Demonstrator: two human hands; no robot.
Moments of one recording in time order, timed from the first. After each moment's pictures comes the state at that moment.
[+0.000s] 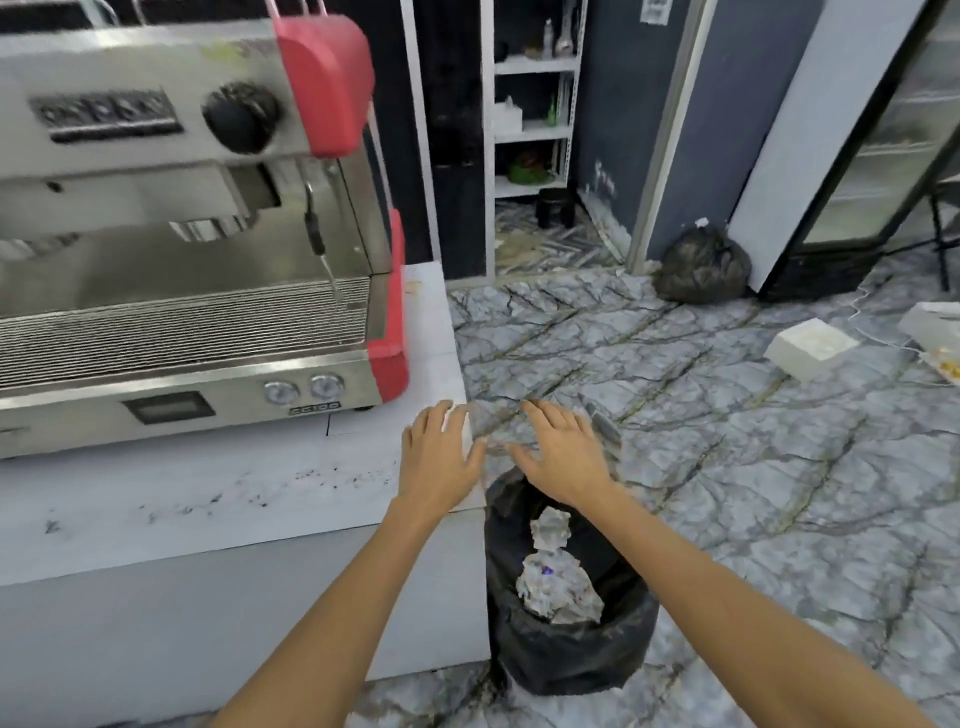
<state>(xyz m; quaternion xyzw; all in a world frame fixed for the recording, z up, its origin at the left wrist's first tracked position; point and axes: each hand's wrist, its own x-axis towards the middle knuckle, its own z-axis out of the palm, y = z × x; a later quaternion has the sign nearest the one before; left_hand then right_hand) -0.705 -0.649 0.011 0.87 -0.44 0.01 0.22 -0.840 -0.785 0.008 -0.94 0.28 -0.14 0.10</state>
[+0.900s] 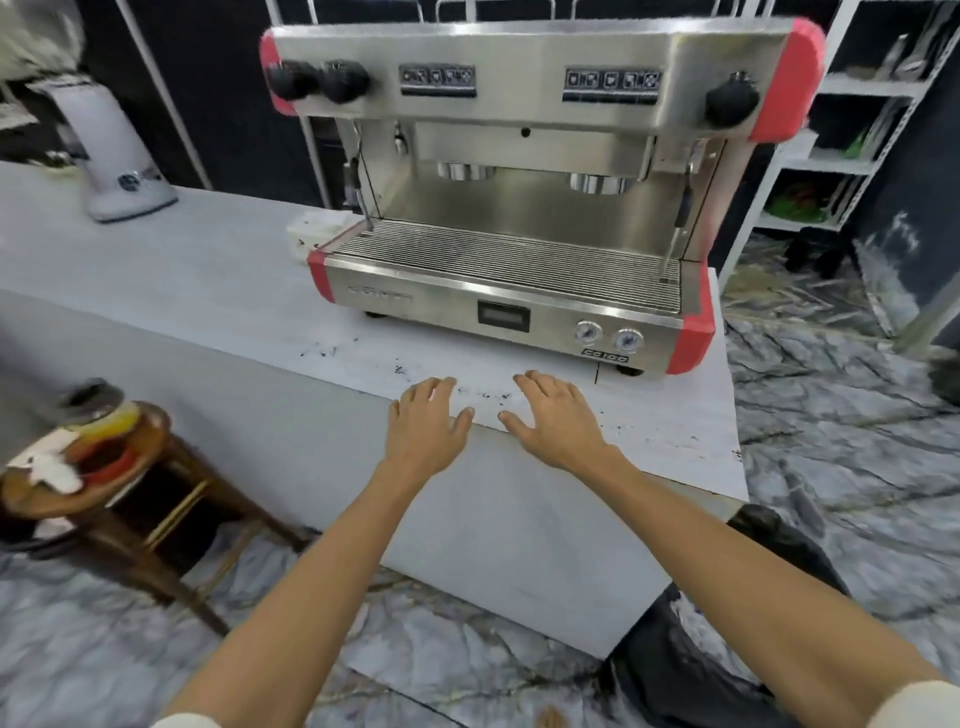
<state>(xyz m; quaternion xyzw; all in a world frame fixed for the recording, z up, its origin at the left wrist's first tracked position) -0.607 -0.305 0.034 0.95 -0.20 0.07 0.21 -0.665 -0.496 0.048 -0.99 0.01 -0.12 0.11</state>
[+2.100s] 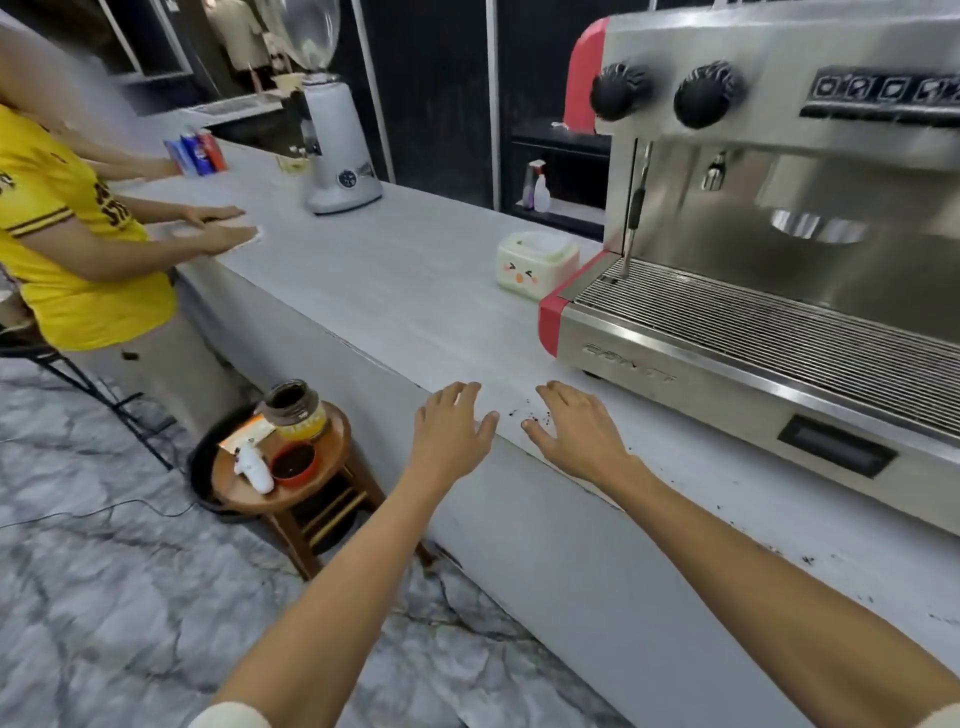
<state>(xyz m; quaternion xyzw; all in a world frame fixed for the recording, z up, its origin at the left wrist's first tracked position) -0.394 -0.062 0.028 0.98 -0.06 0.09 0.19 -0.389 -0.258 0.029 -0.98 -0.14 -0.09 0.14</state>
